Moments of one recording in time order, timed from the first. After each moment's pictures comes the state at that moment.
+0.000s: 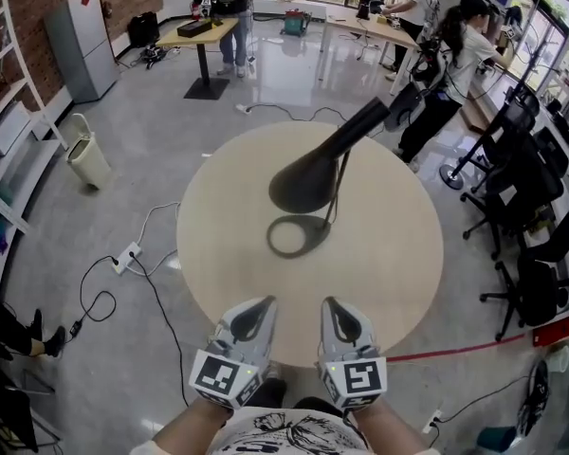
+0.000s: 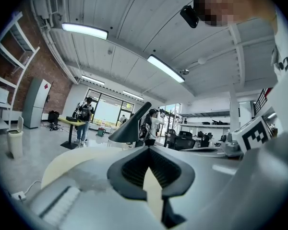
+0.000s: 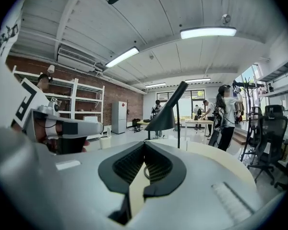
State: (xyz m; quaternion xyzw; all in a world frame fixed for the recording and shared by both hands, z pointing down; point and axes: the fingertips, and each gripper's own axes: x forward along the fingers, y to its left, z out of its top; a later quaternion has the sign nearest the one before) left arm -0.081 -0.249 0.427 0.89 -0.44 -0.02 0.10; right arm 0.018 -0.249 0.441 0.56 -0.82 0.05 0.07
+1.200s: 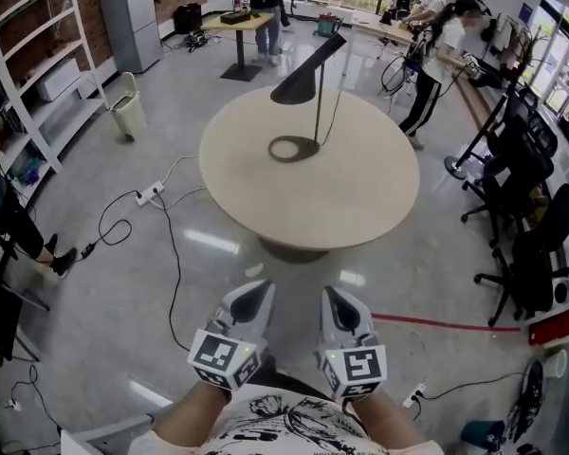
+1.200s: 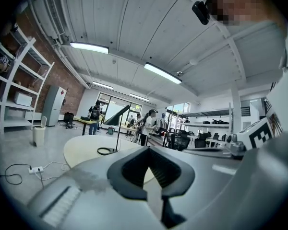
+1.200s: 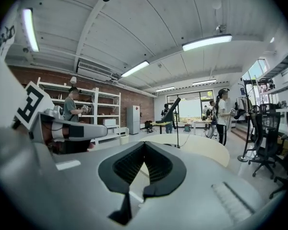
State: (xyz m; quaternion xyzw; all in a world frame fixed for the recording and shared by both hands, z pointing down) left arm 0.000 0.090 0.436 0.86 -0.50 -0.03 0.11; right arm 0.100 0.088 0.443 0.50 -0.87 0.04 0.06
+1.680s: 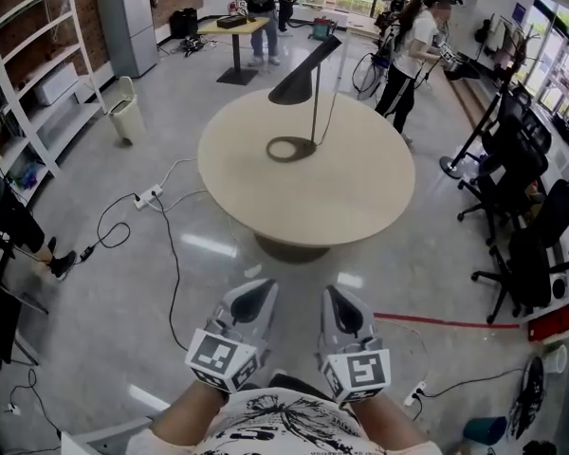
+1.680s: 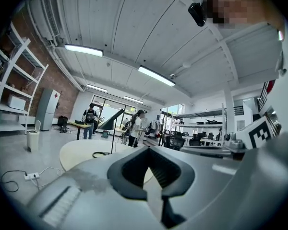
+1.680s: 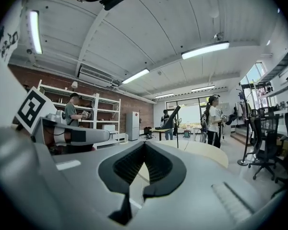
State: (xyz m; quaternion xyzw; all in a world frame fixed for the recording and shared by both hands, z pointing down) left arm 0.014 0.112 0.417 0.88 -0.48 -0.03 0.09; right arm 0.108 0.113 0.419 0.50 -0.86 0.02 0.03
